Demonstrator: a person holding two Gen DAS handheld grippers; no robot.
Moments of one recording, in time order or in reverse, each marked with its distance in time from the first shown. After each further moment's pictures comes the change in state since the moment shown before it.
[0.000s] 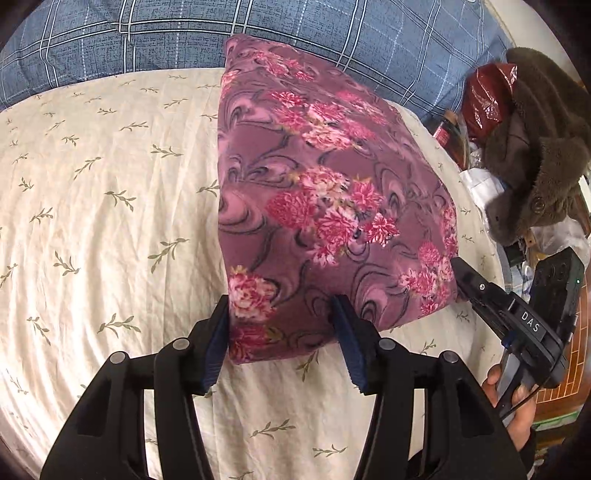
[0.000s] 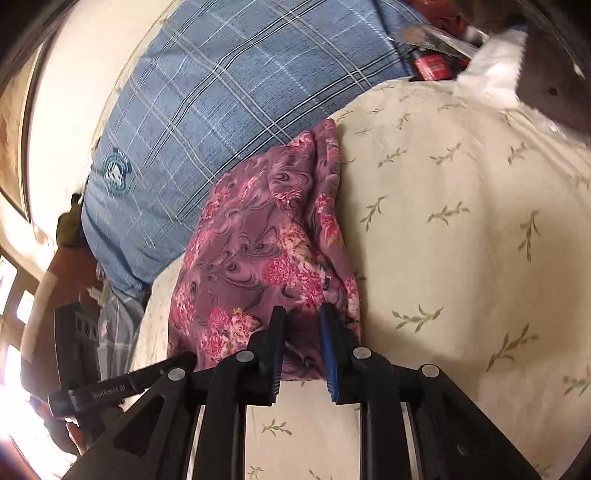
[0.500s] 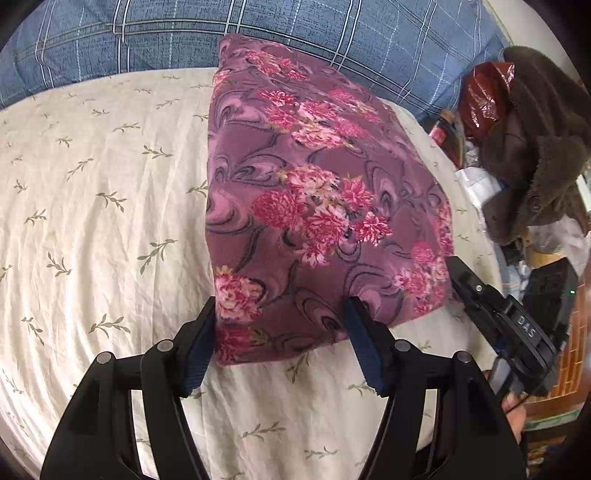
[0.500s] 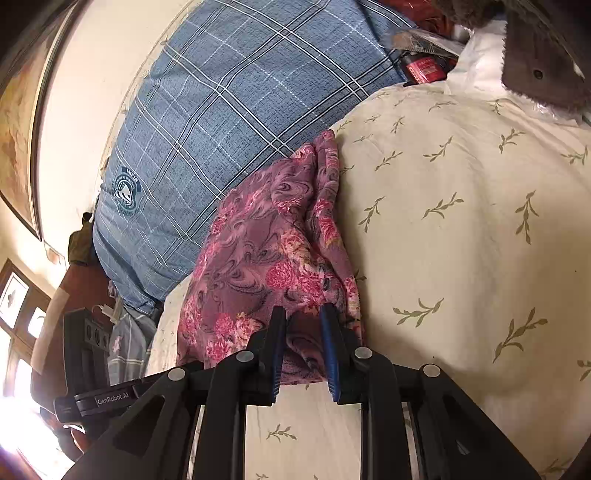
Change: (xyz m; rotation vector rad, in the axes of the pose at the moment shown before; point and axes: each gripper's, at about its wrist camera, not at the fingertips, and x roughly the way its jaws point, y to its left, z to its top) left arm -0.004 0.001 0.001 0.001 0.011 -0.037; right arm -0.017 -0.009 -0.009 0.038 -0.060 0.062
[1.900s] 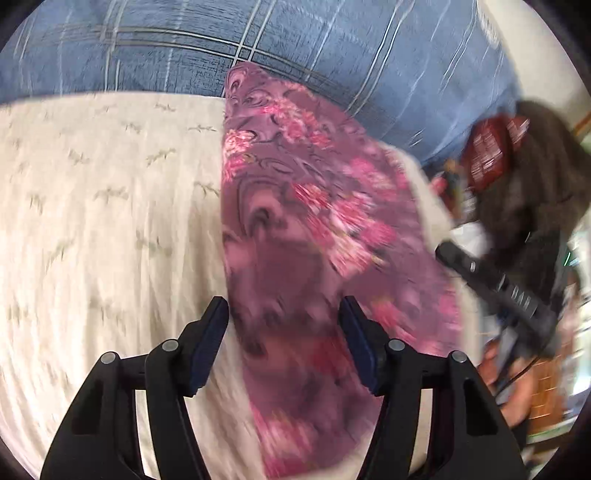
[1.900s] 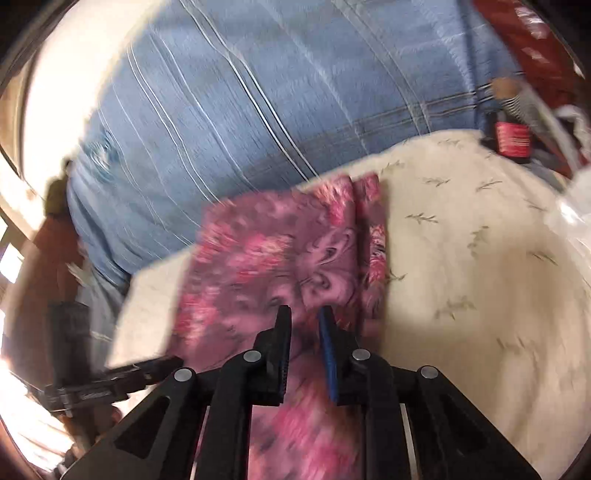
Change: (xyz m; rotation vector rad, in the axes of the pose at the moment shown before) left arm 0.008 0.029 0.067 -0.082 -0.030 -0.138; right arm 0.038 0.041 0.097 -0.209 0.134 -0.072
